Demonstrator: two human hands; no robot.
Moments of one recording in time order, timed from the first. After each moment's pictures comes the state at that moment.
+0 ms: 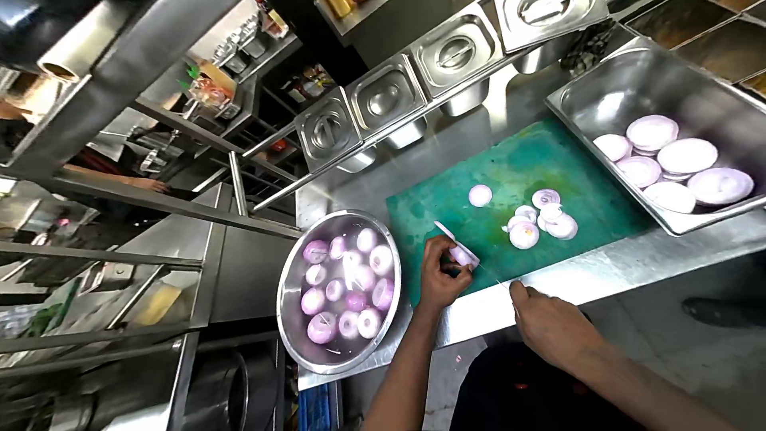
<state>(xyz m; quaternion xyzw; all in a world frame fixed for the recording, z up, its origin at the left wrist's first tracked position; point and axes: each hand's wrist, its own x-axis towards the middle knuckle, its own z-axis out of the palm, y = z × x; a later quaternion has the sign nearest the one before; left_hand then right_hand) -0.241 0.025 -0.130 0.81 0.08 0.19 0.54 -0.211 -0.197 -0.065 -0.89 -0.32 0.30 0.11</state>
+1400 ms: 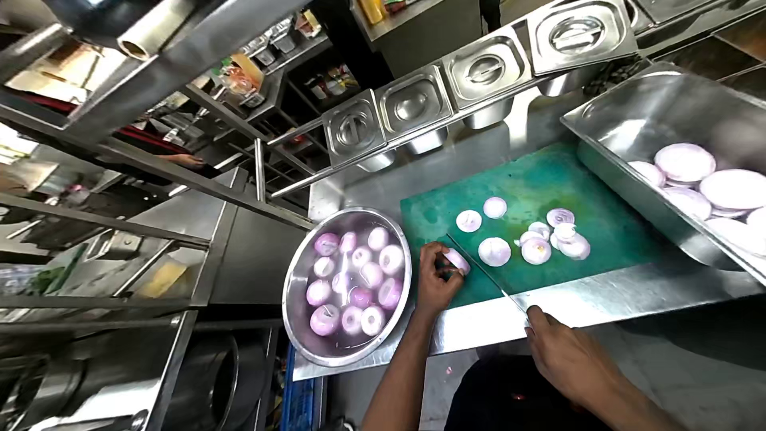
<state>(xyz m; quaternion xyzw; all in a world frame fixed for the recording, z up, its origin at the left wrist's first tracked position) -0.252 0.047 -0.131 0.78 0.14 0.20 0.57 -0.230 -0.218 -0.091 -0.91 -0.33 0.19 0.18</state>
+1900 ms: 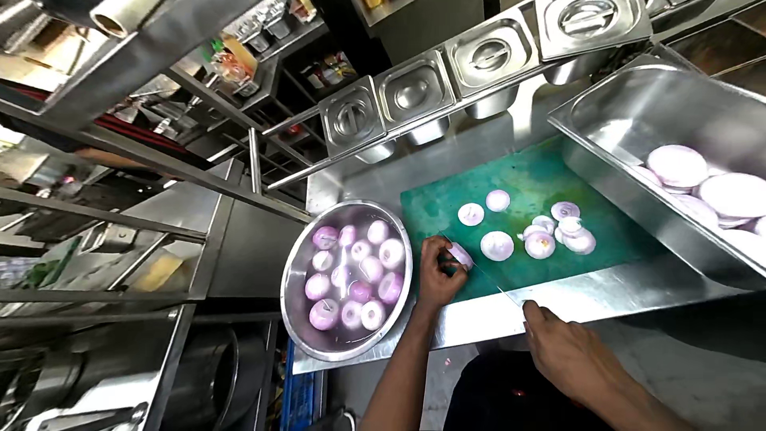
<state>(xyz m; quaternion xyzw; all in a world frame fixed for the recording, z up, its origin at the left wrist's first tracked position) -0.252 0.046 -0.133 0.79 0.11 0.22 0.56 -0.232 -0.208 -0.073 -0.91 -0.35 0.16 0.13</state>
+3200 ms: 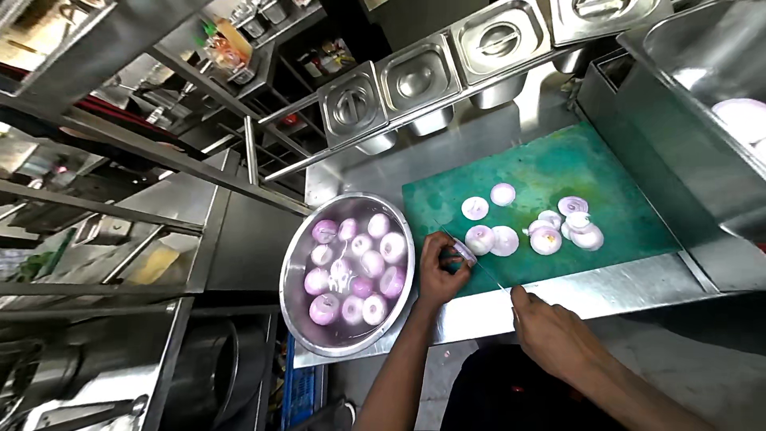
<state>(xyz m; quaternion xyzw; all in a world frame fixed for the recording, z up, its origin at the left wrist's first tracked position) -0.256 0.049 -0.134 0.79 0.08 0.24 0.55 -0.220 -0.175 -0.063 -0.89 -0.34 0.27 0.11</state>
